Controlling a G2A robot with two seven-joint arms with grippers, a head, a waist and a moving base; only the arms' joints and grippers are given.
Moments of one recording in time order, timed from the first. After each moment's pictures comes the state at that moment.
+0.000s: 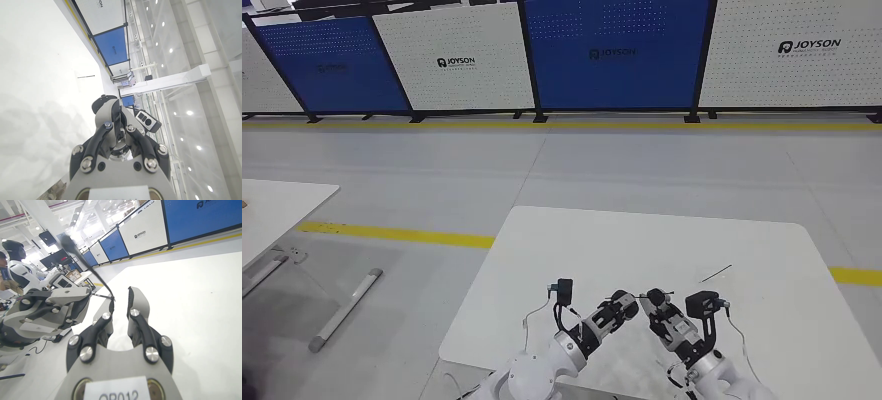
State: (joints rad) left arm 1.60 -1.23 -1.03 -1.86 -0.11 -0.01 -0.09; right arm -1.57 -1.27 1.17 -1.72 -0.84 -0.30 0.13
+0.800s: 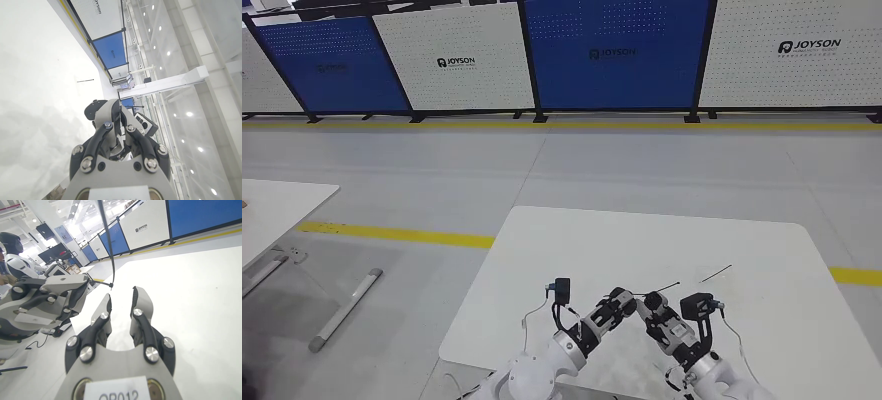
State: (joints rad) left arm 1.60 -1.23 -1.03 -1.86 -0.10 -0.02 -0.06; right arm -1.58 -1.26 1.16 -1.73 -0.83 -0.30 0.16
